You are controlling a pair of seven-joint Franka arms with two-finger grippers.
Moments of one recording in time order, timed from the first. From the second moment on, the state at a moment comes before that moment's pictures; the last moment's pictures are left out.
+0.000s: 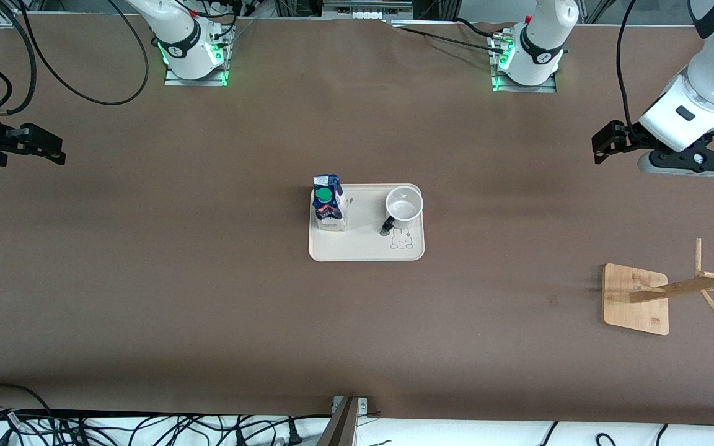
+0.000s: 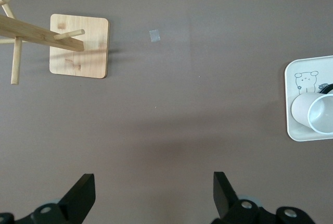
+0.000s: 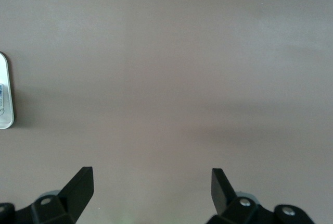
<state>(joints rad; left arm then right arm) -0.05 -0.02 -0.07 -1.70 0.06 1.66 -0.05 0.03 0.12 -0.02 -1.46 -0.05 1.50 -0.05</state>
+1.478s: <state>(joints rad) -0.05 -0.02 -0.07 -1.70 0.06 1.66 -0.05 0.03 0.16 -0.02 -1.46 -0.05 1.48 -0.06</state>
